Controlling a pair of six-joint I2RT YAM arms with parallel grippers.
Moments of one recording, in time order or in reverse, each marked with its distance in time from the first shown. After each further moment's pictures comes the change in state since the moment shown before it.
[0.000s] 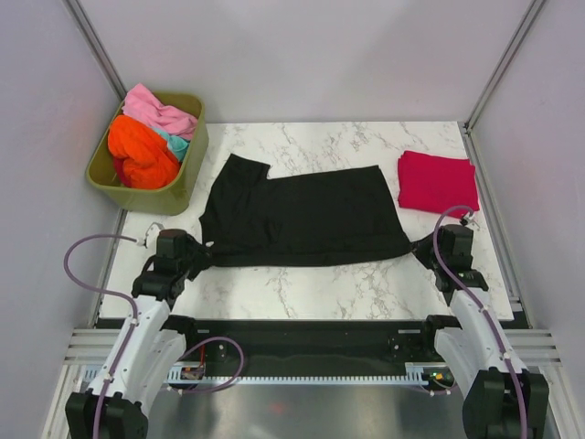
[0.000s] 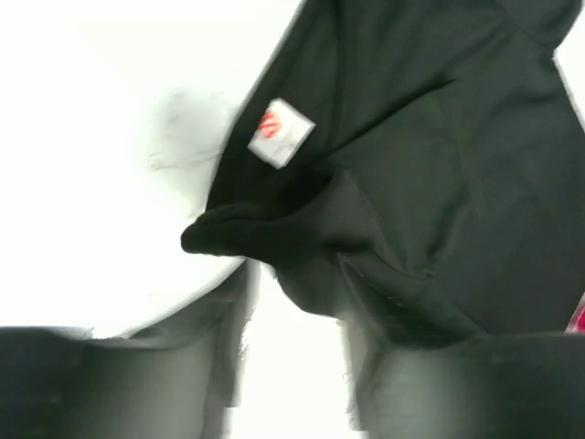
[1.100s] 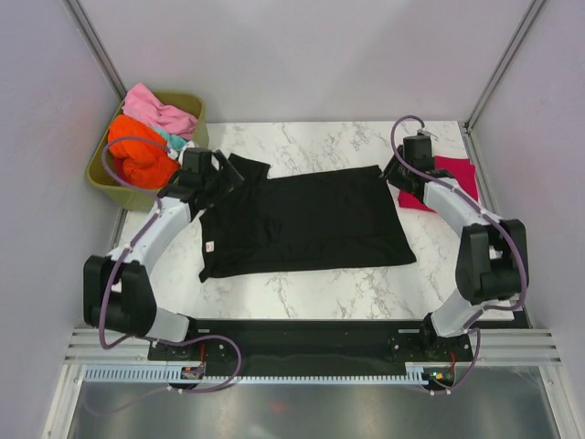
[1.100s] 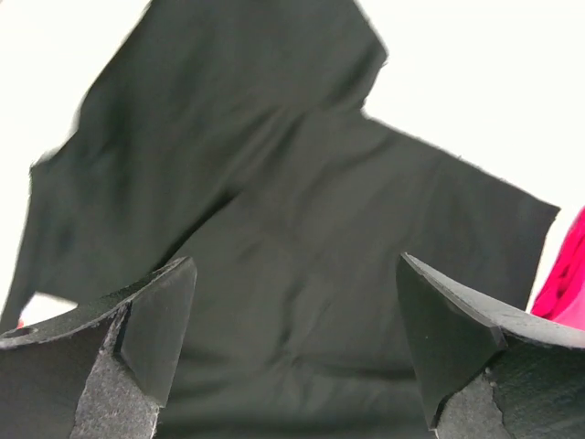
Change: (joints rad) left arm -0.085 0.694 0.578 0.156 0.060 0.168; right arm 0.204 0.794 0.777 -0.006 0.131 -0.142
